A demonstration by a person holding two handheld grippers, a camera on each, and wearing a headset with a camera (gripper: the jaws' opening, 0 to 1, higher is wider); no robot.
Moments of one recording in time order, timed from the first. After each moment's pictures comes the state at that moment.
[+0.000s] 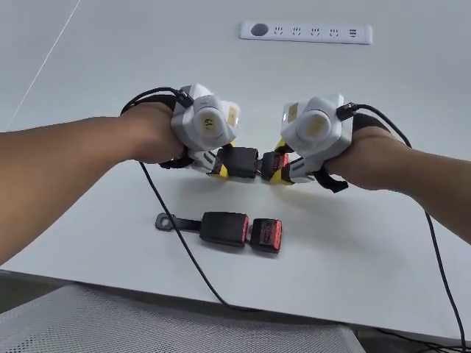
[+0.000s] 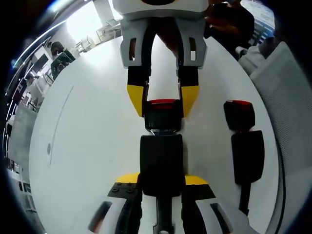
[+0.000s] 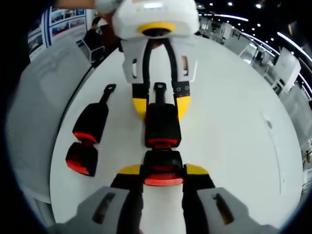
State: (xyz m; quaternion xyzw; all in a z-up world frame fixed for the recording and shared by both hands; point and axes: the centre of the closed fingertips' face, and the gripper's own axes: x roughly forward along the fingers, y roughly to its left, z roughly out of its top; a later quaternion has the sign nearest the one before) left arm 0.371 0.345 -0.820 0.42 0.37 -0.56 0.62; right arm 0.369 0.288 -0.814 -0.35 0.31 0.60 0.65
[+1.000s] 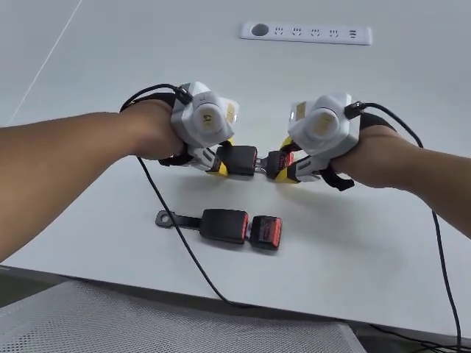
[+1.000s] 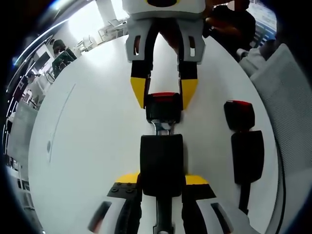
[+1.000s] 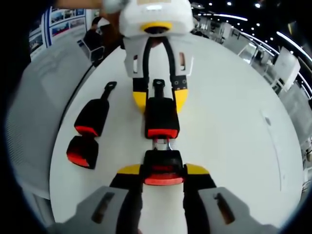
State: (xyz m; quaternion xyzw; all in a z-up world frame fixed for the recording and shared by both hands) left arm 0.368 0.347 -0.819 0.41 0.37 -0.56 0.62; right arm 0.368 0.274 -0.812 -0.35 0.30 0.60 0.65
